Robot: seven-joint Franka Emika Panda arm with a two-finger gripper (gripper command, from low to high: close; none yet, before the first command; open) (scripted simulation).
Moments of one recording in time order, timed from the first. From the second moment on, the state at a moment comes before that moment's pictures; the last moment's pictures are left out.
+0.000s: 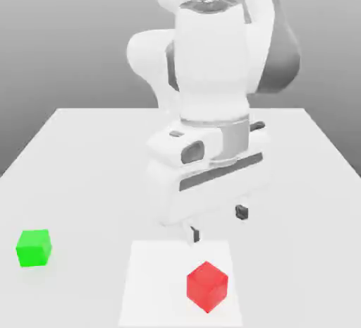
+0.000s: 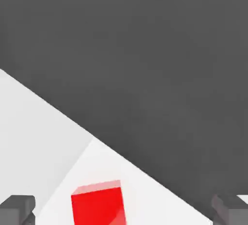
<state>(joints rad) 0.23 0.06 -0.12 -2.56 0.08 2.68 0.12</state>
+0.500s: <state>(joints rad) 0.20 0.33 -0.08 -2.56 0.10 2.88 0.04</state>
